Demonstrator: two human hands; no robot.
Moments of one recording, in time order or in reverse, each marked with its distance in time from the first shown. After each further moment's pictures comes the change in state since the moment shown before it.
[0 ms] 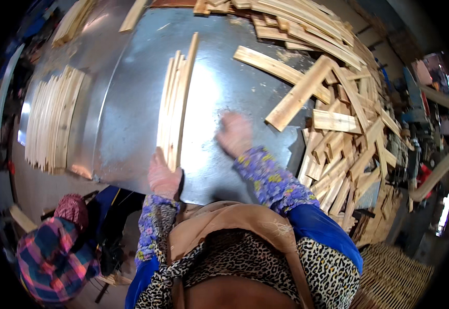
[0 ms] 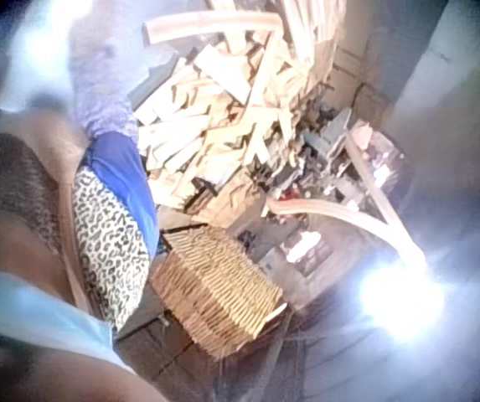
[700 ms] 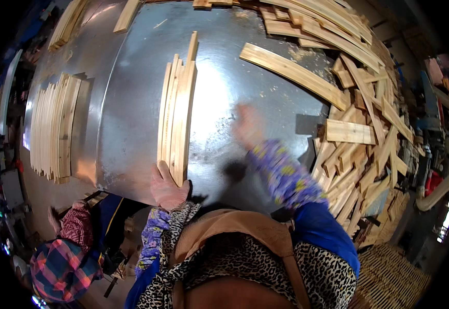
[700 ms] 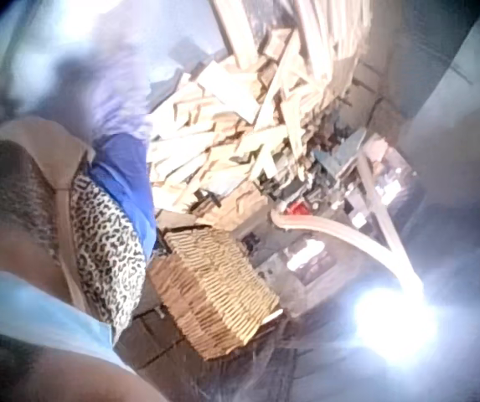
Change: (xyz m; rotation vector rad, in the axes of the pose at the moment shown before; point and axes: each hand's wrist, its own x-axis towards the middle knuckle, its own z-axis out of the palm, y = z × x) left_hand 0.006 0.017 0.003 0.052 0.040 0.138; right_hand 0.045 0.097 0.055 0.207 0.033 0.140
